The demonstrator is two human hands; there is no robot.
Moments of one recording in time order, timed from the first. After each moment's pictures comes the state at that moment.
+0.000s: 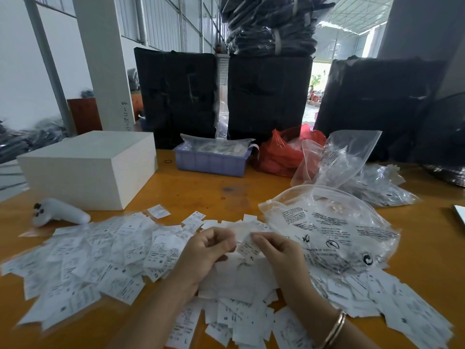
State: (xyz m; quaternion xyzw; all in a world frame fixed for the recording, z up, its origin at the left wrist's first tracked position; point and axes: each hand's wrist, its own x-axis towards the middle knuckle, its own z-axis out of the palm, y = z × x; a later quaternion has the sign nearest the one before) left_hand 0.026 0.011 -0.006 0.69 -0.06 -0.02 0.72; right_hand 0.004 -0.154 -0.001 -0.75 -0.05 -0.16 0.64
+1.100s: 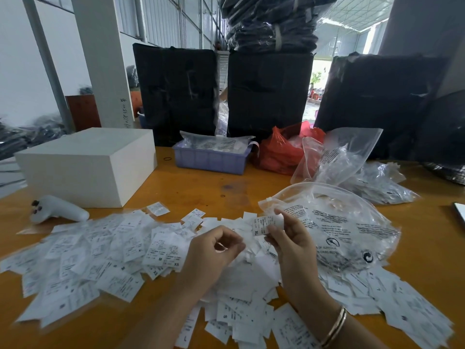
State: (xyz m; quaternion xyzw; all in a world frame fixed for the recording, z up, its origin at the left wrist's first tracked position) left_hand 0.023 0.003 -0.013 0.81 -0.18 0.15 0.54; right_hand 0.011 -0.160 -0.004 -0.55 -0.05 -0.18 0.82
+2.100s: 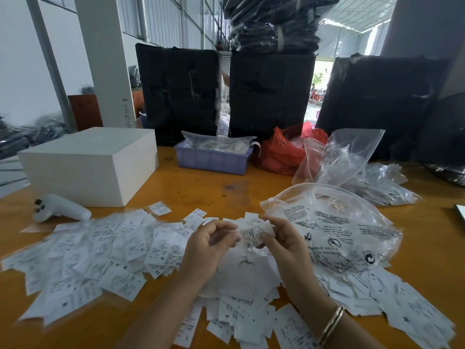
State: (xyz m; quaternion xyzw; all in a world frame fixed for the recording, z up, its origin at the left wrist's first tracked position) left_hand 0.027 0.006 -0.010 0.72 -0.12 0.10 0.68; right_hand 0.009 -0.159 -0.008 -0.68 -0.10 -0.18 0.70
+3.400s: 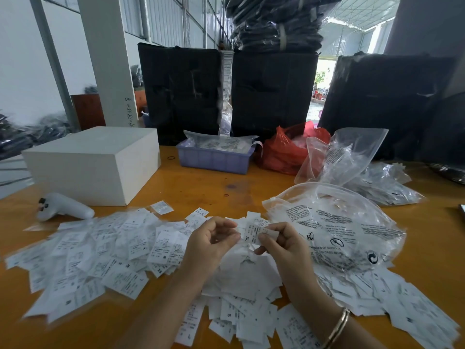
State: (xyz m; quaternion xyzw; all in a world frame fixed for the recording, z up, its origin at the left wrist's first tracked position) left_hand 0.028 0.007 -0.009 0.72 -0.10 0.11 0.68; right_hand 0.009 -0.156 -0.007 -0.68 -0.06 -0.15 0.71
